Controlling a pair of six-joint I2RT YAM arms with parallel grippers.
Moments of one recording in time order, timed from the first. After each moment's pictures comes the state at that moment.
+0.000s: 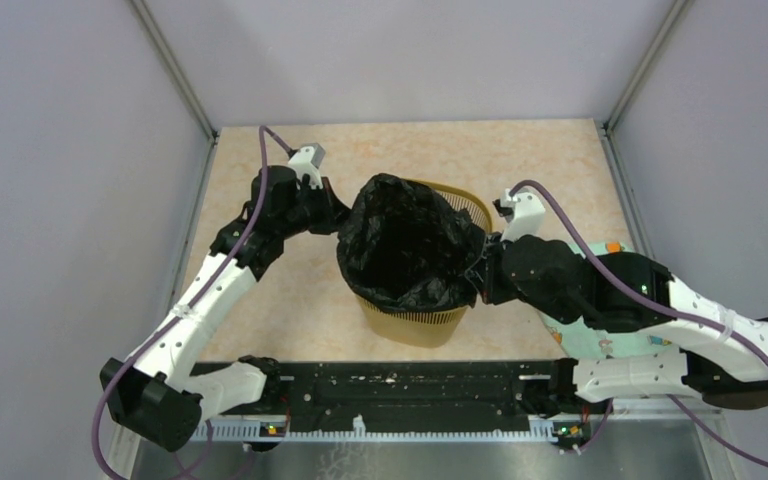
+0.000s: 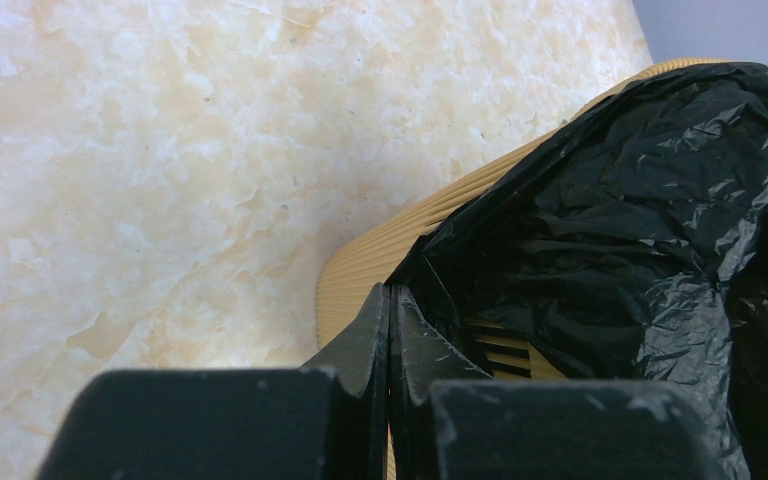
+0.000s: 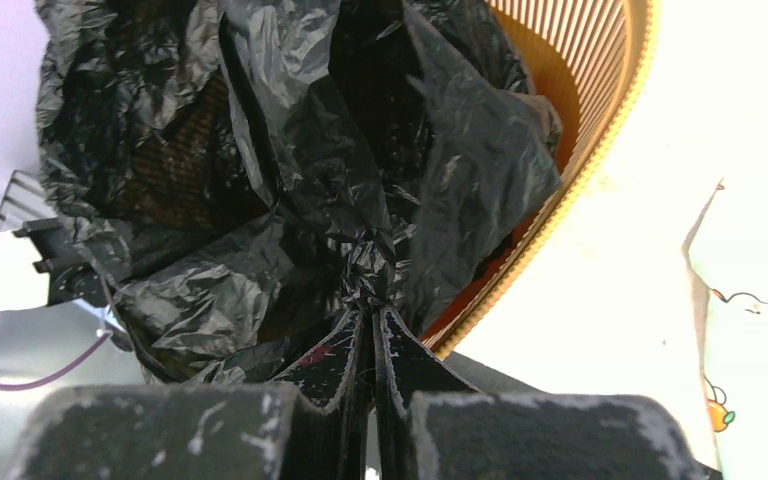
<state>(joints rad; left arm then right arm) -0.41 1.12 1.08 -0.42 0.24 -0.42 1.32 0.99 1.44 -1.12 0.59 0.78</state>
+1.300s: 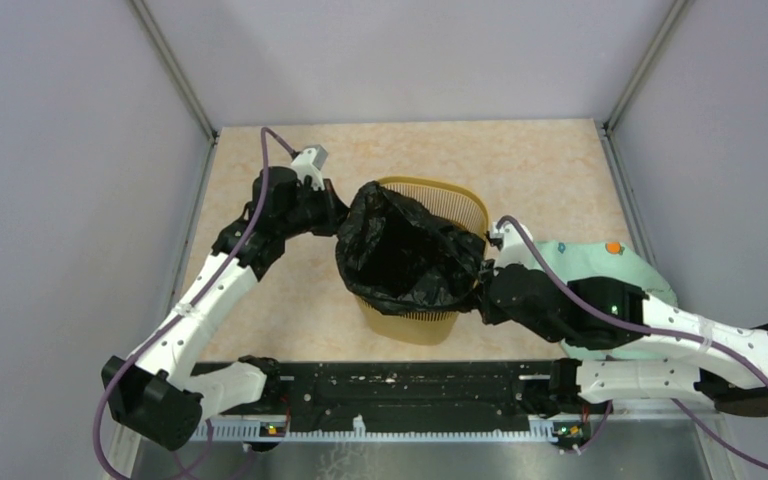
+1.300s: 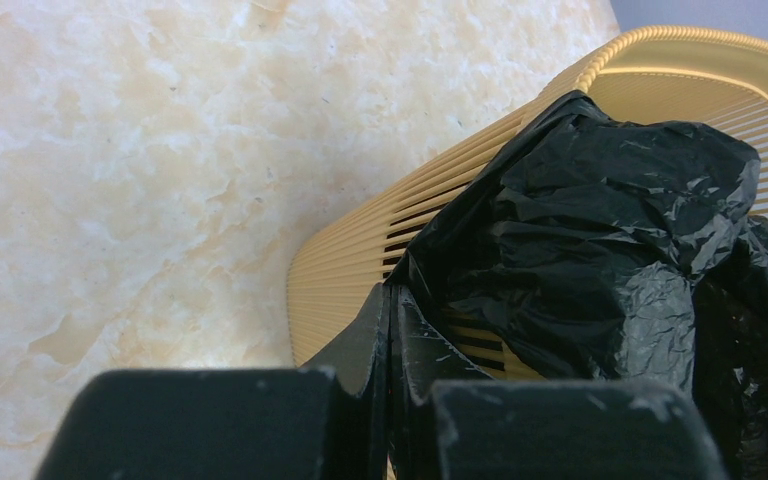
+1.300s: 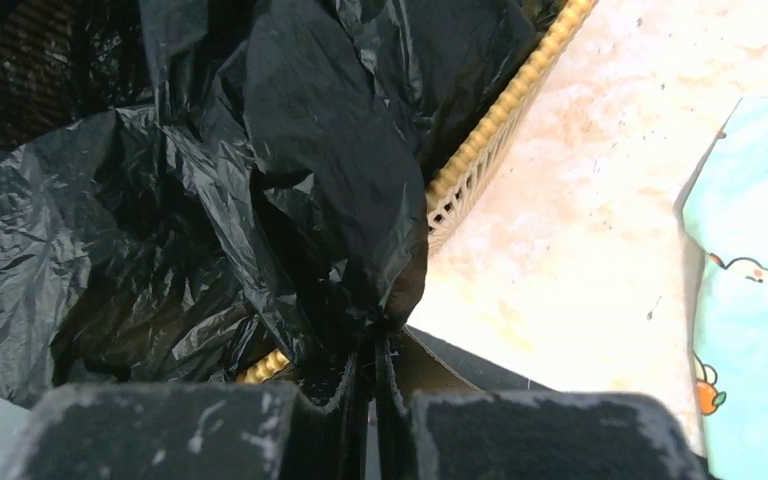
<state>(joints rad) -0.40 1.13 1.07 -0.40 0.29 -0.44 1.32 0.89 1.12 -1.00 0.61 0.77</state>
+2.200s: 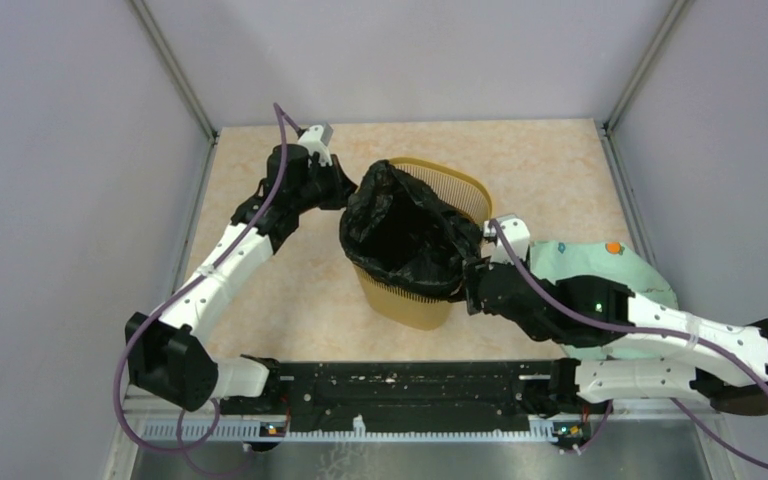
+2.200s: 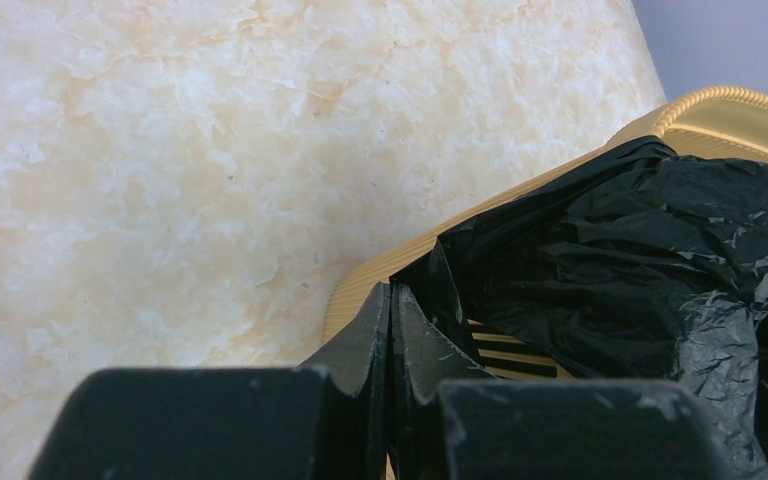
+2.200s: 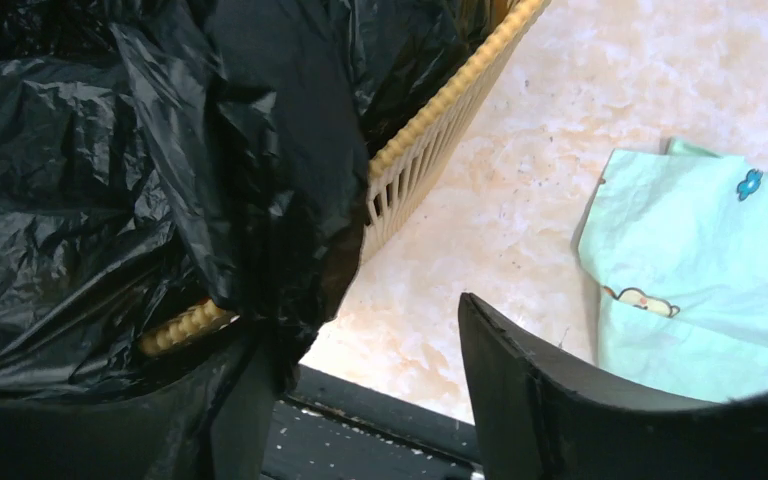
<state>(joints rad) -0.38 1.32 1.16 -0.27 0.22 -0.41 1.31 0.92 1.10 -0.99 0.77 0.70</state>
